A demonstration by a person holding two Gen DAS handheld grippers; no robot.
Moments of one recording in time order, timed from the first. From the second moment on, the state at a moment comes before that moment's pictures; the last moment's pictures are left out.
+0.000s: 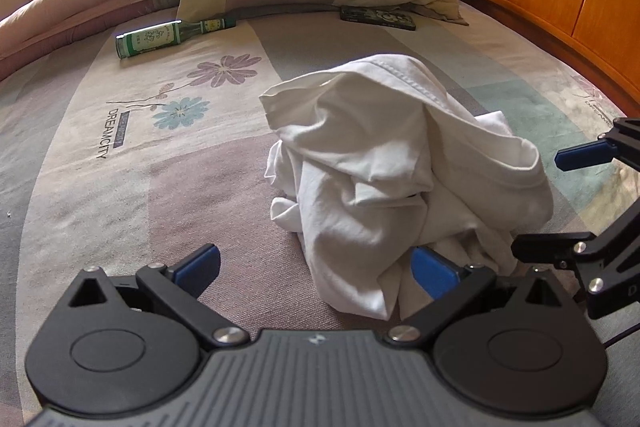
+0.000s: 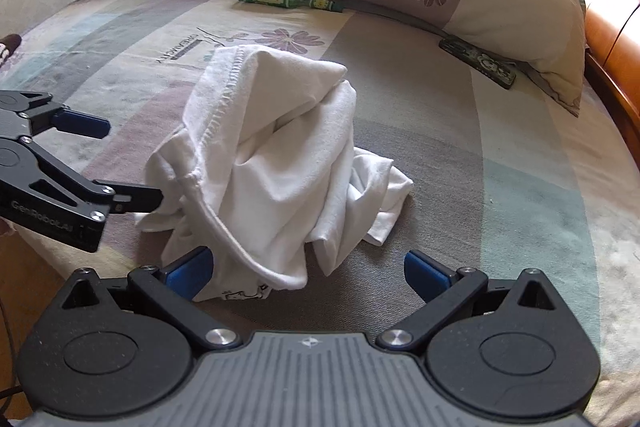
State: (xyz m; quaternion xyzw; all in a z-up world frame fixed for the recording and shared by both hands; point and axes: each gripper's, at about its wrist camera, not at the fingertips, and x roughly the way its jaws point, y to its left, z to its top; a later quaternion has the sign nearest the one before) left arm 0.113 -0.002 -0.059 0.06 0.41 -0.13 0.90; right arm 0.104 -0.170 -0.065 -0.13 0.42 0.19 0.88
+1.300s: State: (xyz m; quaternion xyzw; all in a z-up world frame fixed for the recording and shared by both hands) left arm 0.136 0.012 -0.049 0.07 0.38 -0.19 0.90; right arm 0.196 -0.185 -0.056 -0.09 0.41 0.16 0.89
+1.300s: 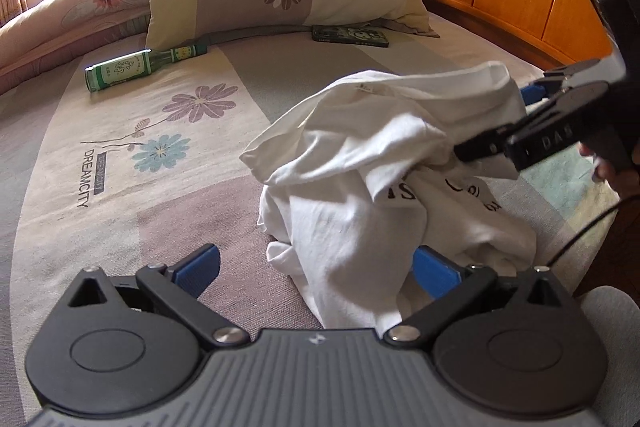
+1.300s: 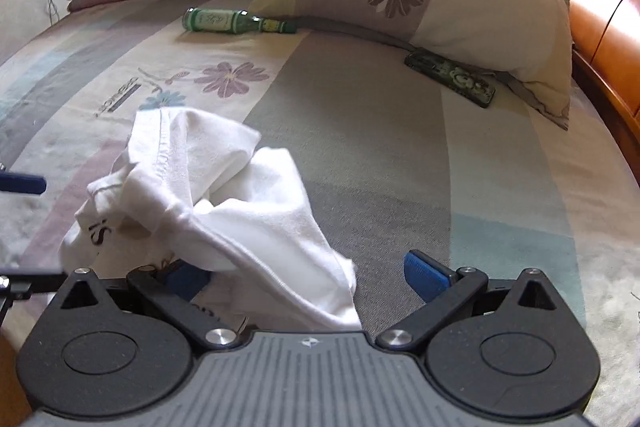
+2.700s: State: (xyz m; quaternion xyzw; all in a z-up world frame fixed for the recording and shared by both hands) left arm 0.224 0.030 -0.048 0.11 0.39 -0.06 0.91; right arm 0.162 -0.204 -0.046 -0.08 0.40 0.11 0.91
